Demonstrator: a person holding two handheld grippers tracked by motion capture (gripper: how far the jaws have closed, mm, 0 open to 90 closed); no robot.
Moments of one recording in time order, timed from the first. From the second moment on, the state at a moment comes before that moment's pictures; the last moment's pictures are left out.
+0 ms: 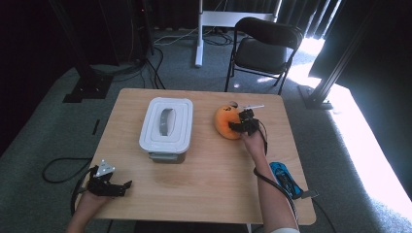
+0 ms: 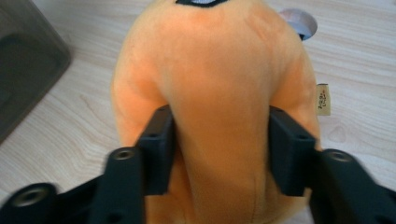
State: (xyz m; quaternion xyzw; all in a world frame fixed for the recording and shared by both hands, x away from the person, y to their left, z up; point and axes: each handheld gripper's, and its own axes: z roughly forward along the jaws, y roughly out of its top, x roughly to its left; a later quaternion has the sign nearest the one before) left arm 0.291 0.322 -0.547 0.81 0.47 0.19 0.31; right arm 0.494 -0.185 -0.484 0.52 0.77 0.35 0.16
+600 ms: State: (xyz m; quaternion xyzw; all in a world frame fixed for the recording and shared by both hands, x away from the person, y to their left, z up) left arm 0.291 0.322 -0.547 0.81 0.47 0.19 0.31; right arm 0.478 -0.228 -0.453 0.54 0.74 0.34 0.20
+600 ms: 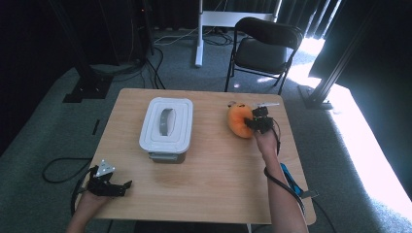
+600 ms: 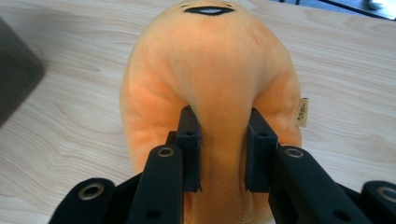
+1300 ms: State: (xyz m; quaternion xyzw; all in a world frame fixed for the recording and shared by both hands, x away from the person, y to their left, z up) left arm 0.291 0.322 -0.547 0.81 0.47 0.19 0.31; right arm 0.458 -0.322 -0.438 0.59 0.70 0.31 0.25
